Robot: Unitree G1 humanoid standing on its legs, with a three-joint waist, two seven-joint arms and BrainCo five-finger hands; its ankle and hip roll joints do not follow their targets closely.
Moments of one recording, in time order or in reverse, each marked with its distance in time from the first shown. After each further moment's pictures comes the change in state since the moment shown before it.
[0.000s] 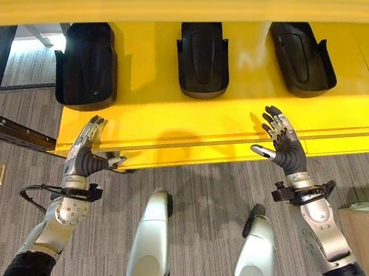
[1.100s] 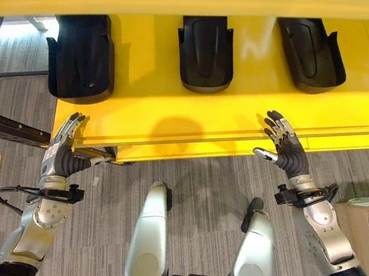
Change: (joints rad) left arm 0.098 0.049 0.133 -0.172 0.036 0.111 -0.069; right arm 0.028 -0.002 -0.042 0.000 0.000 0.040 0.026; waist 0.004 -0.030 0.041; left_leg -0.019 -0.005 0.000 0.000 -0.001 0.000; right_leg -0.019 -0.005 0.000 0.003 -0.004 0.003
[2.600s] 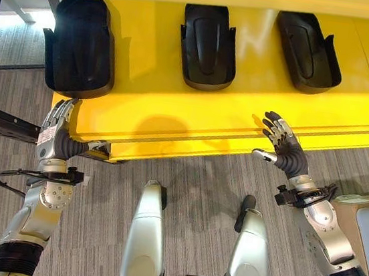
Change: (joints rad) left arm -0.145 0.008 -0.006 0.054 0.107 0.082 0.087; right arm 0.003 0.005 -0.009 -0.001 0.001 0.010 0.028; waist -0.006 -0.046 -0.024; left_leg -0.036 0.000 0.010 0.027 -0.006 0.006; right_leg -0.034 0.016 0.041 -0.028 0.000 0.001
